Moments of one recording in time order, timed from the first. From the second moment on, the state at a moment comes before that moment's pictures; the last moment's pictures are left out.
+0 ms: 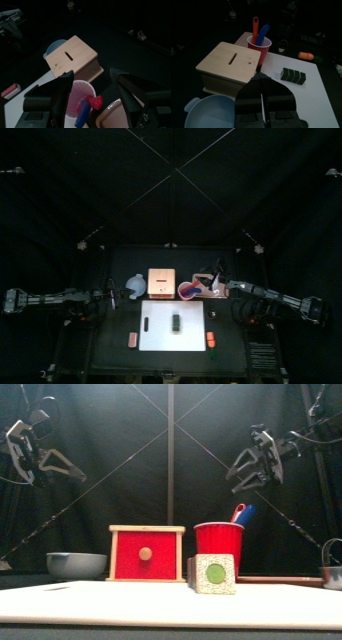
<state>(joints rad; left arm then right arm) 0.21 -0.88 1.32 -0.15 -0.26 0.00 -0.53 -0.63 0.94 -1.98 -0.10 2.28</state>
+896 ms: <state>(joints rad) 0.22 -0.88 1.32 -0.15 -0.26 0.00 -0.87 -0.29 0.63 -2.26 -0.81 2.50</state>
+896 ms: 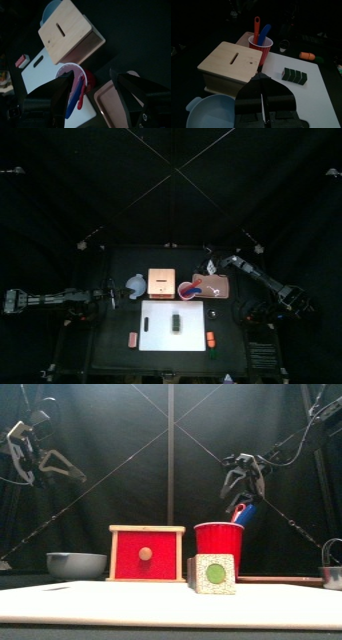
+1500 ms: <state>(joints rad) 0.23 -0.88 1.33 -0.15 -0.26 0.00 -0.84 -0.14 0.38 -2.47 -1.13 2.78</state>
